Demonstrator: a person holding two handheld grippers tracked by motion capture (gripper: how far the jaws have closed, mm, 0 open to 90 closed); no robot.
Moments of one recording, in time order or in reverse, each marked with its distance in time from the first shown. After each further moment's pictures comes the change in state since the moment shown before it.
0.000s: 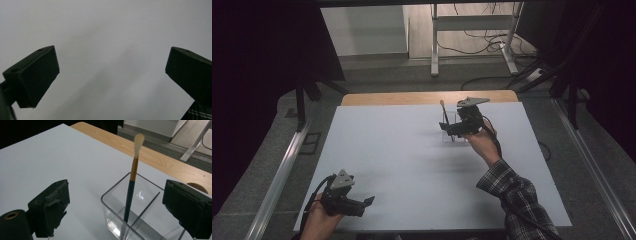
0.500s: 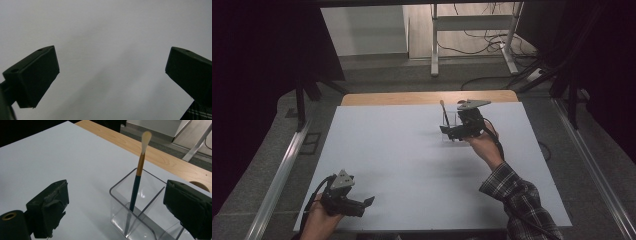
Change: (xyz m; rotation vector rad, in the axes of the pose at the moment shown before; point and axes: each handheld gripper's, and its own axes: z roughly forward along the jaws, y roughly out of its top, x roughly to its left) left arm -0.001 0.000 0.000 0.005 0.001 0.006; right arm 0.008 -0.002 -0.010 0.010 0.013 -0.021
